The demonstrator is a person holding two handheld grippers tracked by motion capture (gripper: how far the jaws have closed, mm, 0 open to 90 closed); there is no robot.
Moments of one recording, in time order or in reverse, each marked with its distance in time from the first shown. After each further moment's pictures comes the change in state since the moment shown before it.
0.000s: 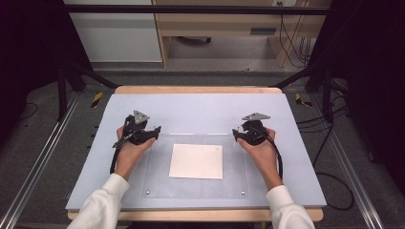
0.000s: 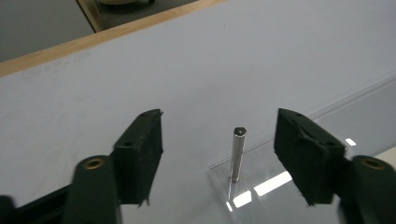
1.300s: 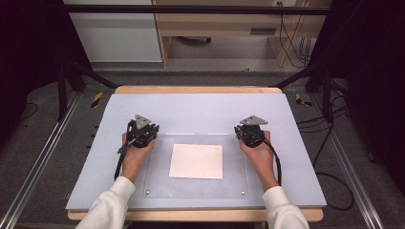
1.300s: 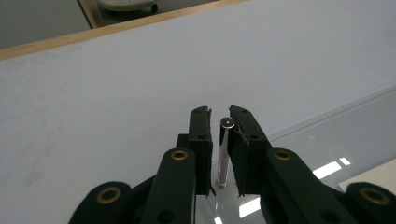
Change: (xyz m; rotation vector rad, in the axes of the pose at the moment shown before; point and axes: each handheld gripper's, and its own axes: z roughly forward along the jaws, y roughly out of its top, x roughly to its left) left arm -0.008 -0.016 0.013 -0.055 -0.004 -0.060; right arm 0.006 -0.010 0.009 -0.086 -0.009 -0.054
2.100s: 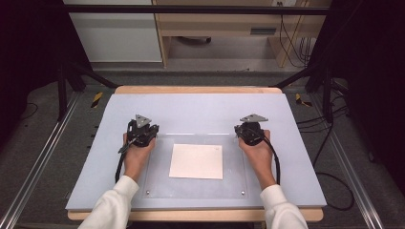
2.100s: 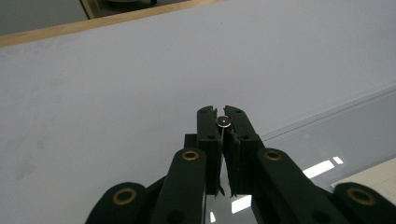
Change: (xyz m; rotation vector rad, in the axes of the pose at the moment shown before) left arm -0.001 0.003 0.000 0.027 -0.001 -0.027; right arm -0.001 0.006 0.001 0.039 0.011 0.061
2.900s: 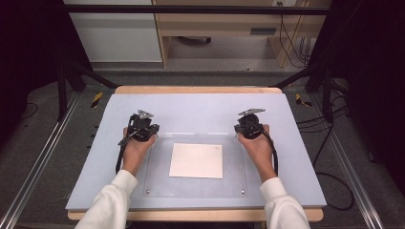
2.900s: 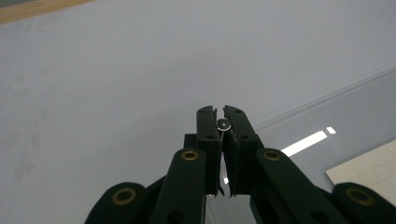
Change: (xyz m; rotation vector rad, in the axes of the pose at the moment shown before) left arm 0.007 0.021 0.006 0.150 -0.032 0.027; right arm -0.006 0.021 0.006 0.145 0.022 0.018
